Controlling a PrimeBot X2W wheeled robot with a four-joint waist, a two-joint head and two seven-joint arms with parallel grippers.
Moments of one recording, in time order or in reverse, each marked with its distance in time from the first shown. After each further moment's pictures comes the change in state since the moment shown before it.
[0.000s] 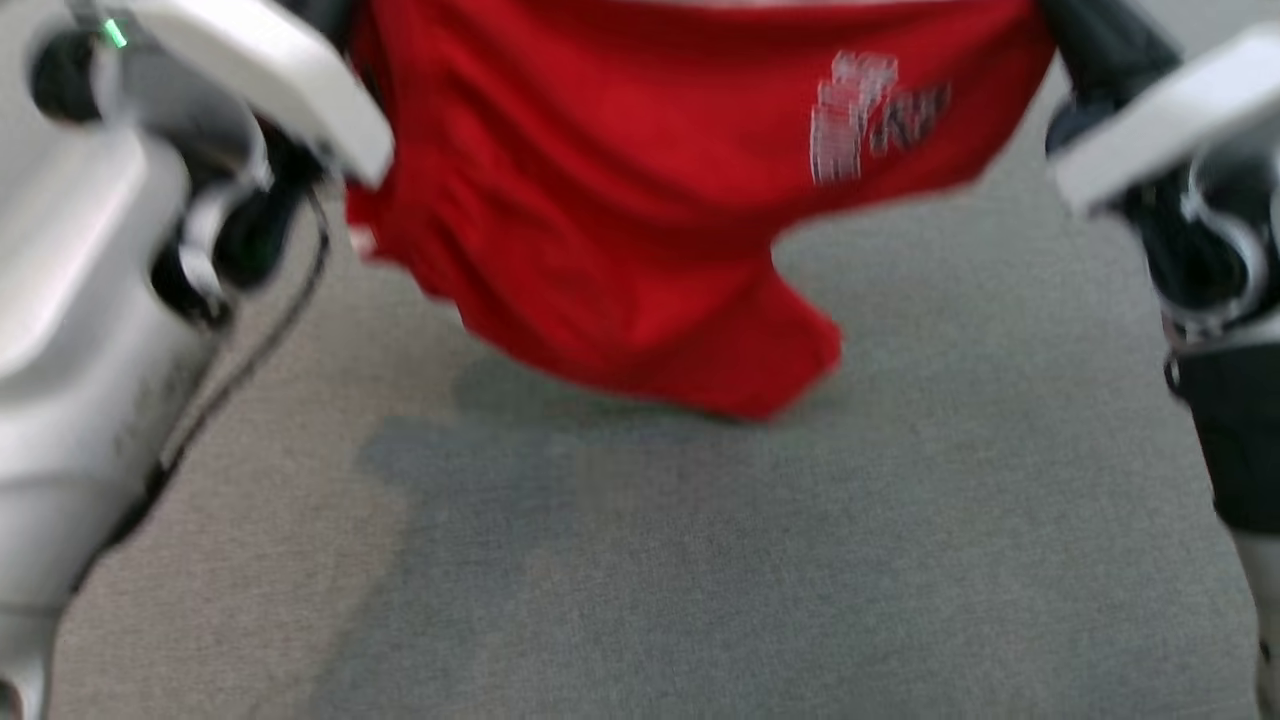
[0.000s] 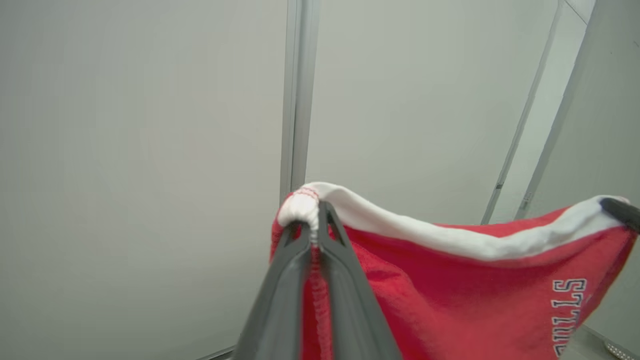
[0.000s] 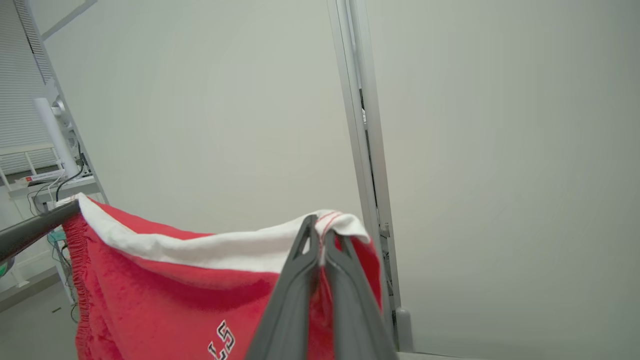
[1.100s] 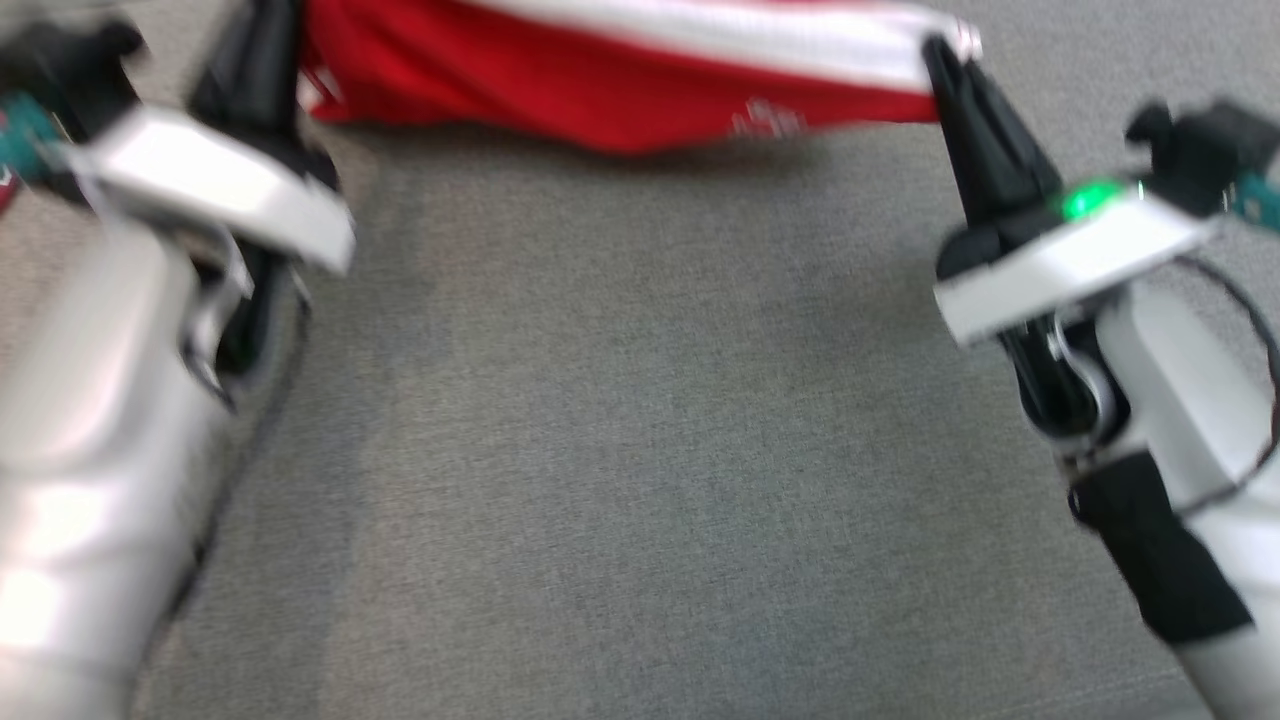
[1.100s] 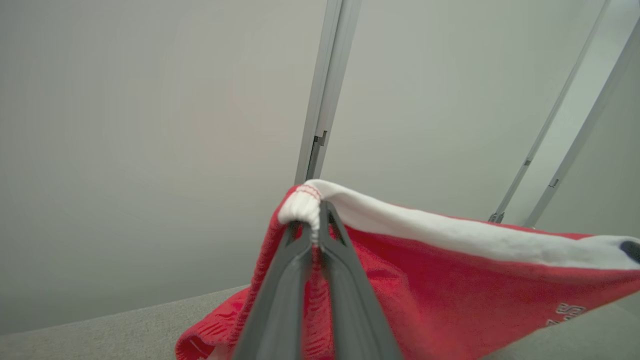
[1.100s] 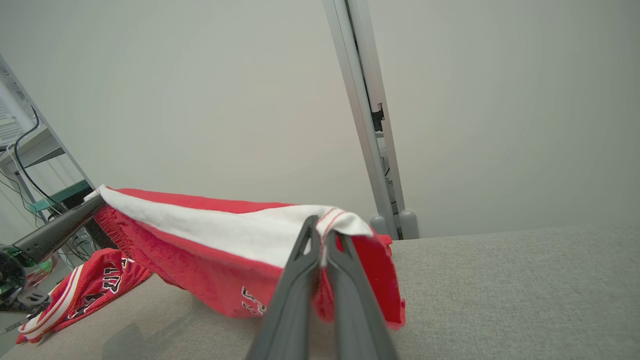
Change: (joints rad) left arm 0.083 -0.094 0.179 0.278 0.240 -0.278 -0.355; right arm 0.029 0.010 0.263 0.146 0.070 0.000 -0.424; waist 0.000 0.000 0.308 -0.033
